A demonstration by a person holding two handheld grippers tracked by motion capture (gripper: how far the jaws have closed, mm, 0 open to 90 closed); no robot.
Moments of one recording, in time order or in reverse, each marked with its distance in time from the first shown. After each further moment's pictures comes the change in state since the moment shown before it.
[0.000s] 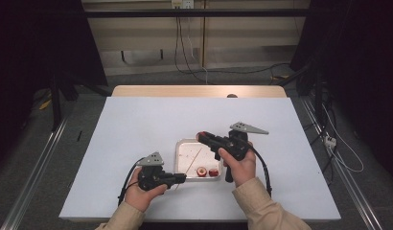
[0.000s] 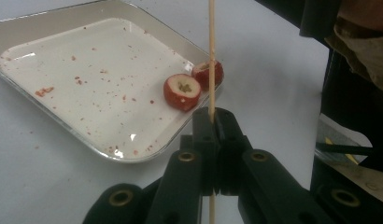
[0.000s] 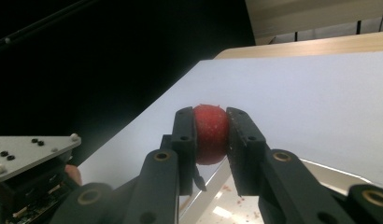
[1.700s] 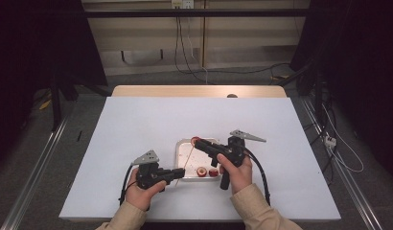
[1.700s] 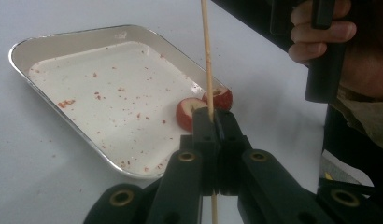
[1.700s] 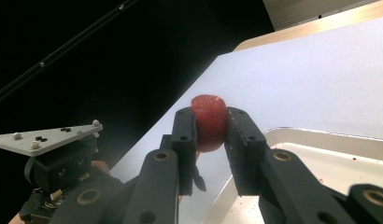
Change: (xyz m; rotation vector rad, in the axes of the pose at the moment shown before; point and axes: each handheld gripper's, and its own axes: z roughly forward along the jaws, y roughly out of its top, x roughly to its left) left arm 0.005 -0.004 -0.004 -0.113 0.031 -0.070; right arm -0.004 -0.024 0.004 -0.021 0.091 0.139
